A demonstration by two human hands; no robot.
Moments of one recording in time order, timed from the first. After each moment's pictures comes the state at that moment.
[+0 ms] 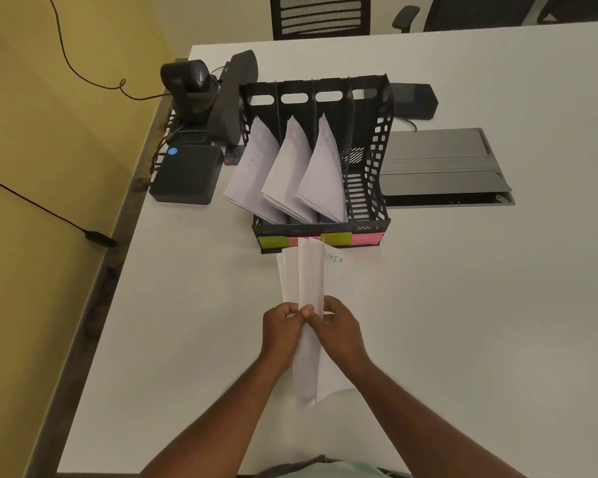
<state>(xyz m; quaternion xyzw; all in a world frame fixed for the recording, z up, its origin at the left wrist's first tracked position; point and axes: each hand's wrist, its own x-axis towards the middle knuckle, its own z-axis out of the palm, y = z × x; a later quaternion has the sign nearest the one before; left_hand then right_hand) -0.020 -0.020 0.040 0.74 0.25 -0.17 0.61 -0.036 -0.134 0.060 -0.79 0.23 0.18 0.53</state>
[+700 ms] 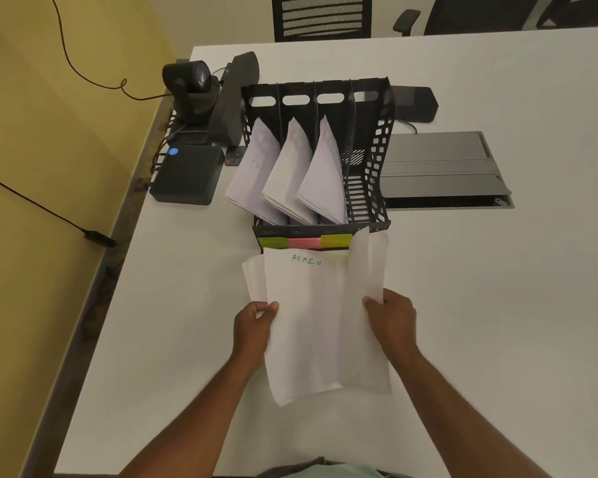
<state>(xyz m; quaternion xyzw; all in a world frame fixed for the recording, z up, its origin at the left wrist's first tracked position) -0.011 0.032 0.023 0.72 0.30 -0.12 0.61 -0.024 -0.208 0.076 -0.80 0.36 0.07 0.48</state>
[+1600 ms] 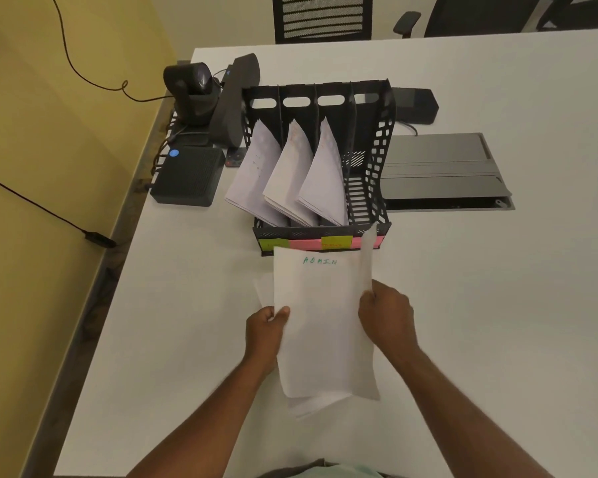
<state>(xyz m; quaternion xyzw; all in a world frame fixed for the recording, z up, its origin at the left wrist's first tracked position) -0.015 0.011 0.022 0.72 0.31 -0.15 0.61 -0.018 -0.195 0.120 -0.92 0.21 0.09 0.32</state>
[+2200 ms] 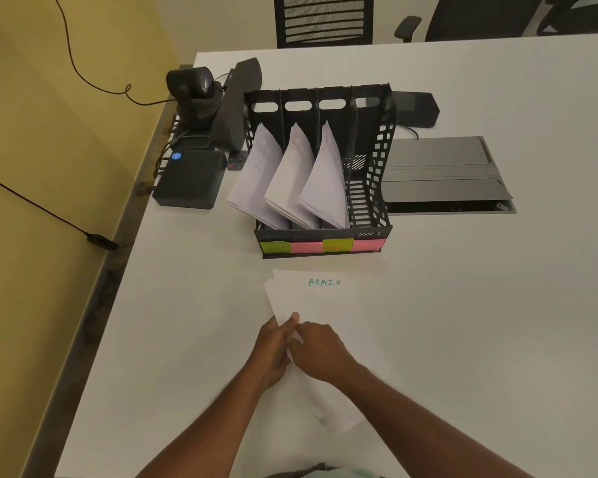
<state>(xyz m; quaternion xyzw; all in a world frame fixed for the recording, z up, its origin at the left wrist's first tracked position) -0.025 0.003 0.040 0.54 0.30 -0.26 0.74 -0.037 -0.110 0.094 -0.89 0.00 0.29 0.35</state>
